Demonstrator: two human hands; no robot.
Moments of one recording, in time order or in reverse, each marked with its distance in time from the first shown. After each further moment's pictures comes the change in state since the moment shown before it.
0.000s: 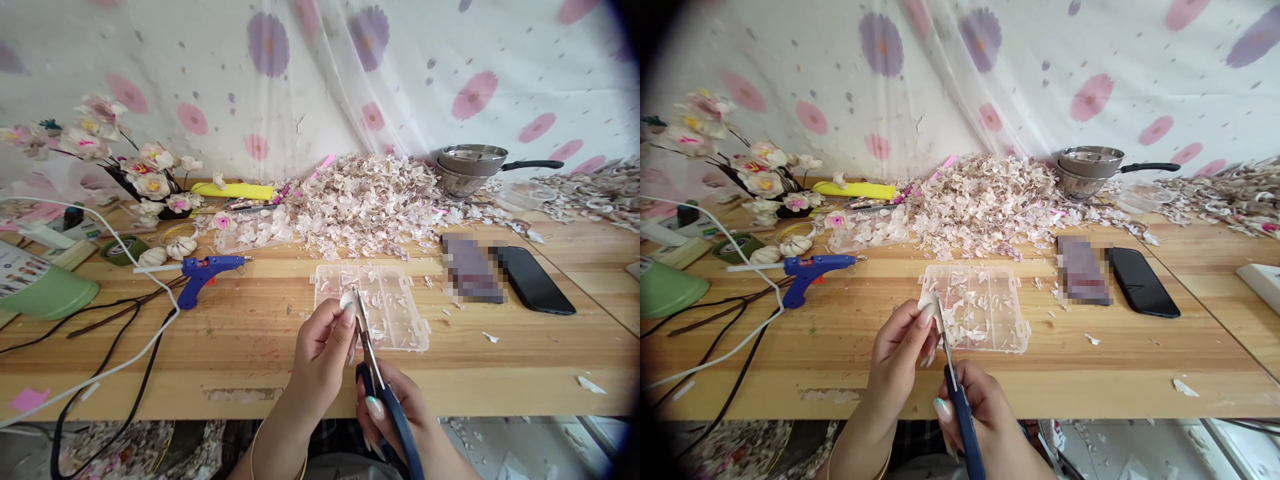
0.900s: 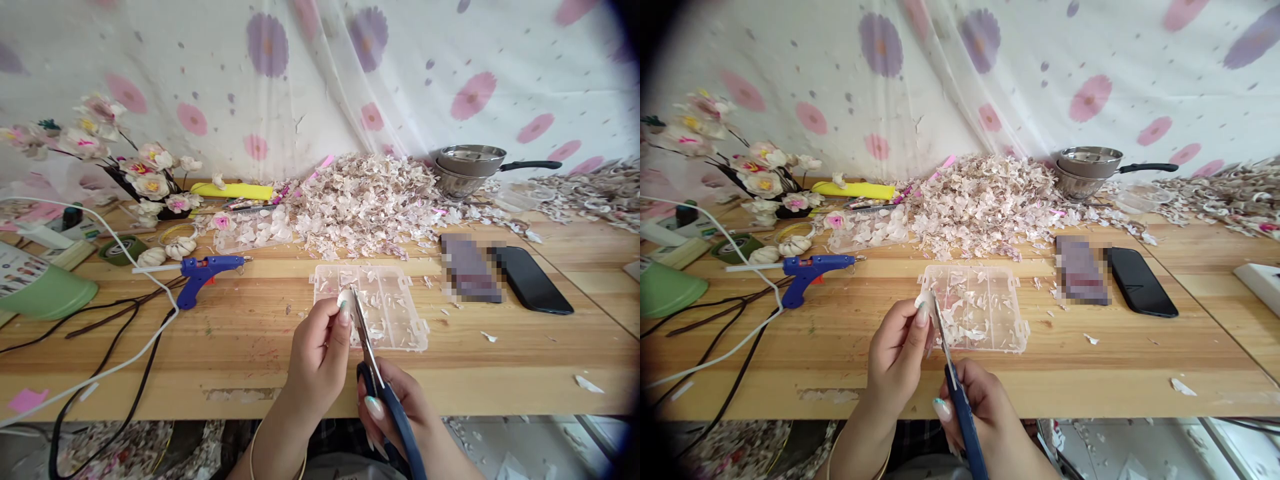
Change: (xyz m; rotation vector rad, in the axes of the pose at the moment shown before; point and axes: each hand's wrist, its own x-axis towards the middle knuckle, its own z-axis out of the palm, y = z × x) left_hand -0.003 -0.010 -0.006 0.323 0.076 0.222; right_hand -0.003 -0.003 -0.005 -0.013 -0.017 0.041
